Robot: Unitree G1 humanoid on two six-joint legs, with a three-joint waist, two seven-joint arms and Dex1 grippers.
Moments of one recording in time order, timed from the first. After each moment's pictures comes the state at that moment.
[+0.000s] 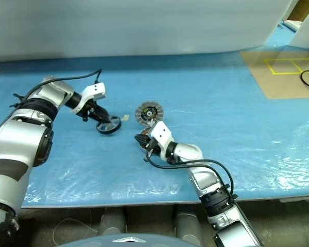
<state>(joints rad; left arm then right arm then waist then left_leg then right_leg) -1.29 0.54 -0.23 1.37 0.35 0.09 -1.46 -0.30 -0.21 0.34 -0.04 0.13 0.25 0.70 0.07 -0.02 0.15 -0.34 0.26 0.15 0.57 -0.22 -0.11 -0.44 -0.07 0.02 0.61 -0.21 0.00</state>
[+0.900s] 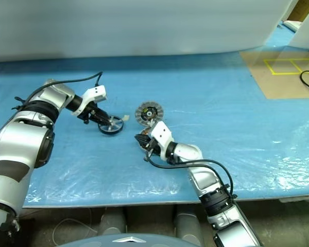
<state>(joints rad) -1.28 0.53 -0.22 1.37 0.34 0.13 -1.47 -0.30 -0.20 0.34 -0.02 0.13 0.23 0.69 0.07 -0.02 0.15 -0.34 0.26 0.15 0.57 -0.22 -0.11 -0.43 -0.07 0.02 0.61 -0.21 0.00</state>
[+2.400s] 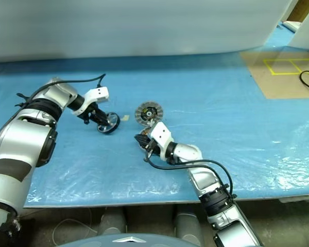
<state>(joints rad) -1.30 0.51 -0.27 1.37 0.41 0.14 -1.42 -0.30 -0.21 0.34 0.00 0.12 0.20 0.69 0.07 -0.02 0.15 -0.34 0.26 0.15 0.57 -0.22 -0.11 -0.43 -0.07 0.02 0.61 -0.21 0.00</state>
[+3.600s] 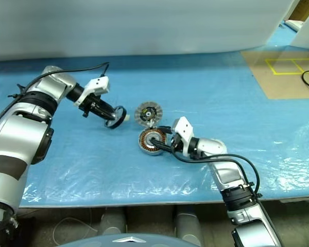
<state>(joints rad) -1.33 0.57 -0.46 1.27 0.06 0.01 -1.61 -0.30 -0.38 0.20 -0.02 0.24 0.22 0.88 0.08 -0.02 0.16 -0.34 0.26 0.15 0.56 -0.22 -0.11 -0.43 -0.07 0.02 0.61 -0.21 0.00</state>
